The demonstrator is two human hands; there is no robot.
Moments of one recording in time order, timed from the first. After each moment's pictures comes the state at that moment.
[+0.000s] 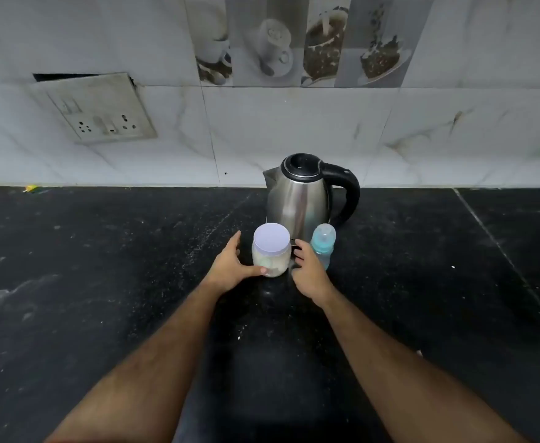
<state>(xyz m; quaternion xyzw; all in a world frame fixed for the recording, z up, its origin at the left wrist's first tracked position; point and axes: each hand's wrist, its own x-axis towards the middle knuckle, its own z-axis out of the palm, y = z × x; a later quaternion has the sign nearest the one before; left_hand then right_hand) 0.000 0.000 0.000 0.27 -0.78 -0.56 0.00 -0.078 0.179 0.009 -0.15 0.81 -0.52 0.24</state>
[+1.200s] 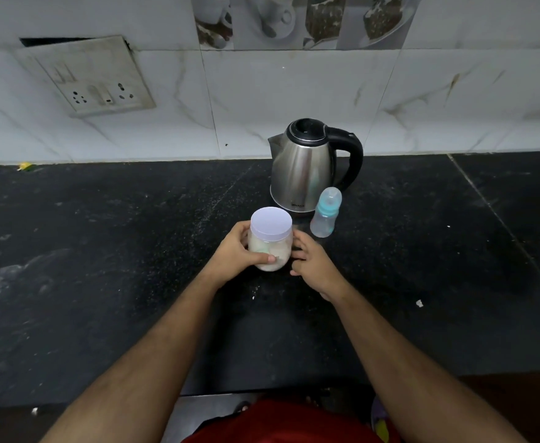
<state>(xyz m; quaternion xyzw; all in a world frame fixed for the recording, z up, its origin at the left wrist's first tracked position) 0.061 0.016 0.021 0.19 -0.74 -0.65 0.01 -0.006 0.199 0.022 -0.19 0.75 -0.57 0.29</state>
